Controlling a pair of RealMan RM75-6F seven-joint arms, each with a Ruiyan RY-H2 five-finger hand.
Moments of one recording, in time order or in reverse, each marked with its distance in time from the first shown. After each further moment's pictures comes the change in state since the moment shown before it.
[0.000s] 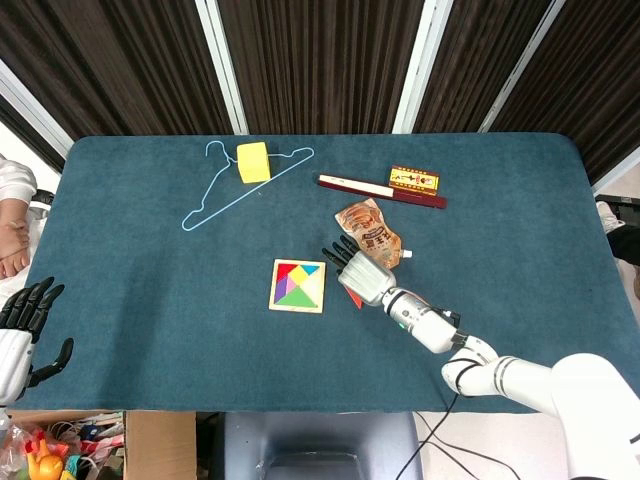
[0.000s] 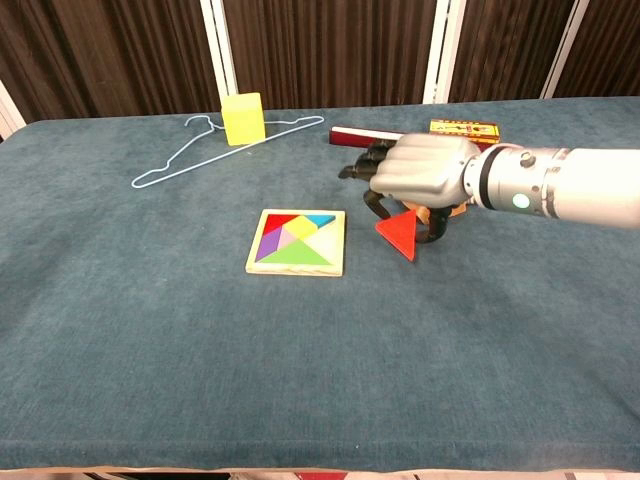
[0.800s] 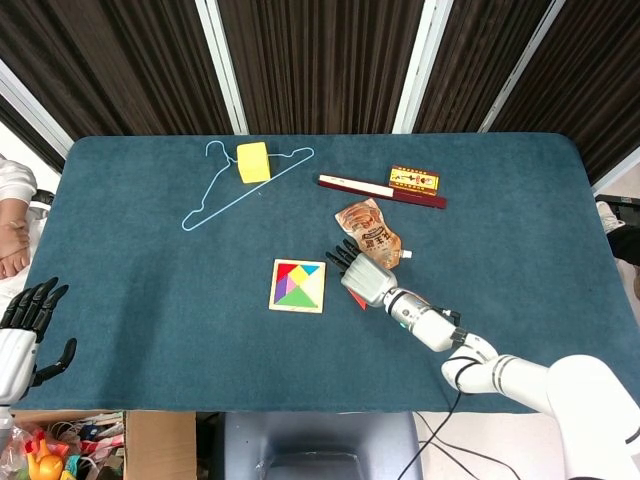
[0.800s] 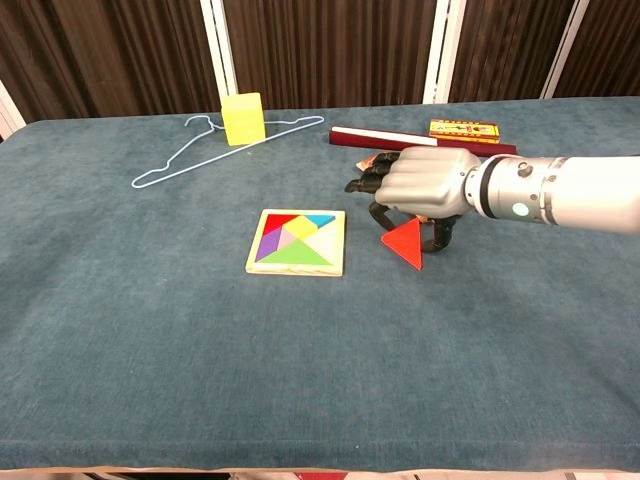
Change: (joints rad) left arm -0.007 -0.007 0.002 0.000 -0.002 -0.016 0.017; right arm -0.004 -0.033 0.005 0.073 -0.031 -0.067 0.032
